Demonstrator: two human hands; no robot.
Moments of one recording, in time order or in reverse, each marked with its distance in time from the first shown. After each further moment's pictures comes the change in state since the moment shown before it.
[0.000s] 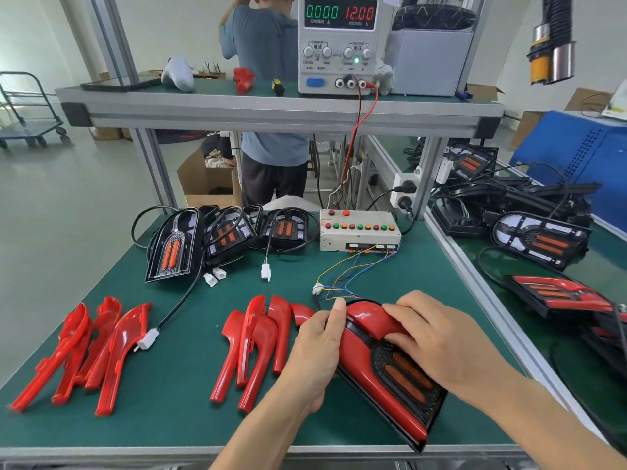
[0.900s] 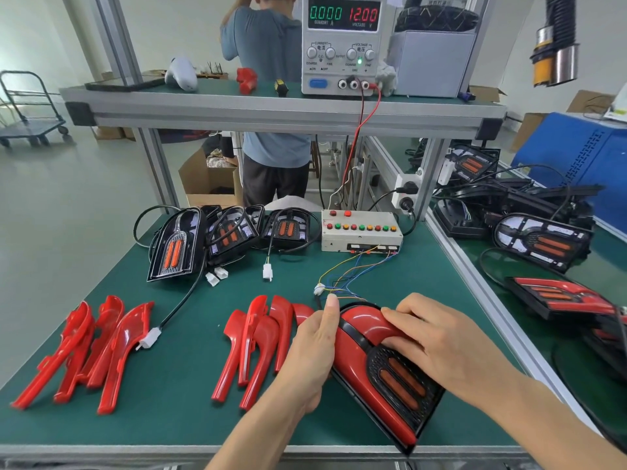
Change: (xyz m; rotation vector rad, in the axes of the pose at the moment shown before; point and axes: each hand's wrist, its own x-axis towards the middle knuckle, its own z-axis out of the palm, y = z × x) left_hand 0.003 -0.005 -0.007 -0.045 -0.022 -0.022; right_hand 0.003 -0.005 -0.014 0.138 -0.105 0.026
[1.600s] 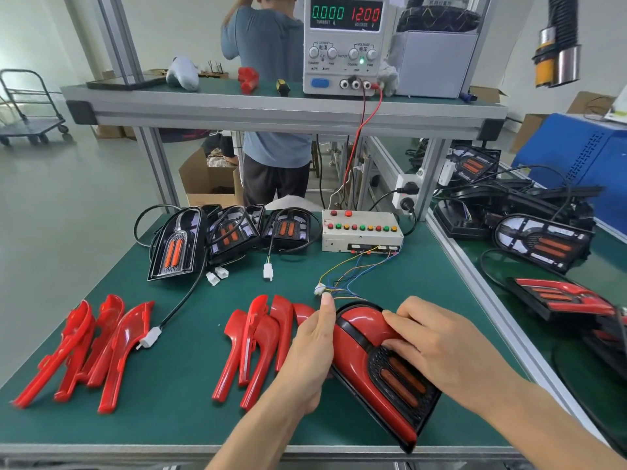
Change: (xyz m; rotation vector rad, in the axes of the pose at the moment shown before) left_hand -0.001 0.001 0.000 -0.019 0.005 -0.072; right_hand 0.001 -0.011 -0.004 -0.088 -0.028 0.012
